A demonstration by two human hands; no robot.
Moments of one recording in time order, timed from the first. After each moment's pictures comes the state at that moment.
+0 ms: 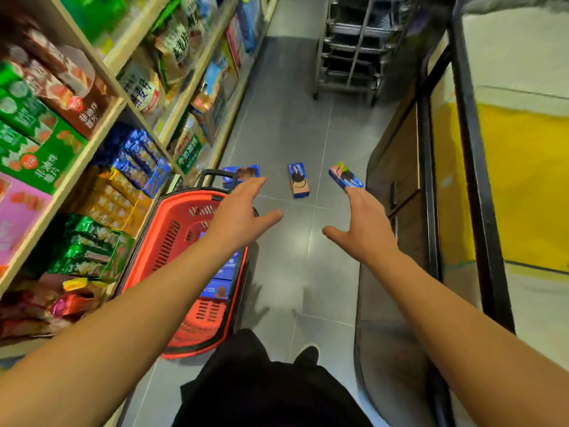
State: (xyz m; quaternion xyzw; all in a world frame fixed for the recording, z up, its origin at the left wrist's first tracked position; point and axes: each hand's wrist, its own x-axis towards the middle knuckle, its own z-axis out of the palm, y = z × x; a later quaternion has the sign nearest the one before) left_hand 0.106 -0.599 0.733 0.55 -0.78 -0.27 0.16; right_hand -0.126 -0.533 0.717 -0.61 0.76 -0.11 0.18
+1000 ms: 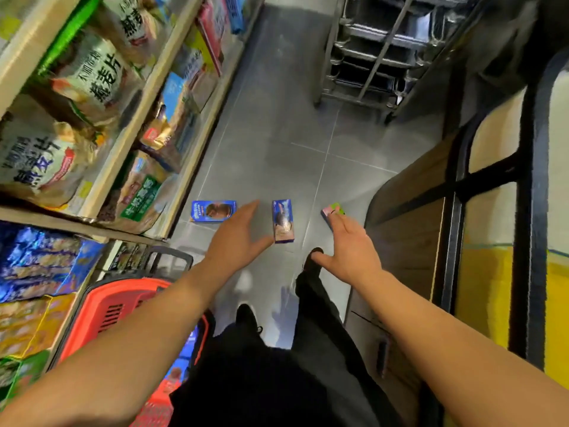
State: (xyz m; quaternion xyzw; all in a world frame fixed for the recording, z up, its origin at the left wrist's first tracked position) left_hand -0.048 -1.006 0.634 0.62 -0.68 -0.37 0.09; right_hand -0.276 -0.962 0.631 -0.65 0.71 0.02 0.27
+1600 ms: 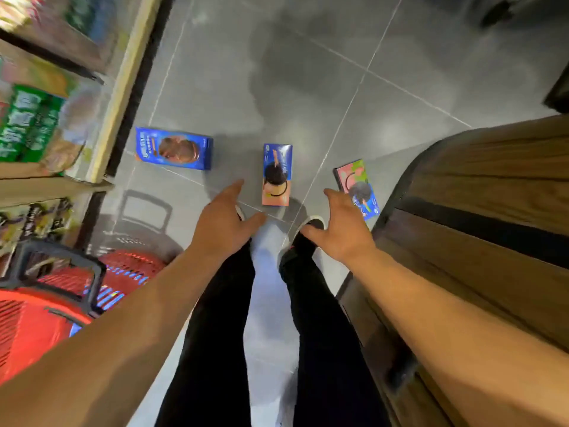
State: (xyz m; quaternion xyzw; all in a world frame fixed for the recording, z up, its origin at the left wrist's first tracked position) left_hand -0.107 -1.135 0.343 0.73 -0.52 -0.45 -0.02; right_hand -0.327 -1.133 0.339 -0.55 0.68 0.11 0.46
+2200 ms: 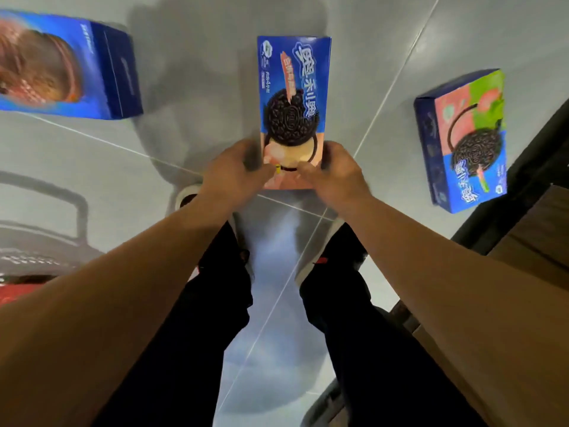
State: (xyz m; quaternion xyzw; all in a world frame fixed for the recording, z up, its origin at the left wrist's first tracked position) left_hand -0.102 -1.140 -0.066 0.70 -0.42 -0.57 -0.07; right_hand -0.274 -1.129 -0.072 -0.32 0.77 0.02 0.55
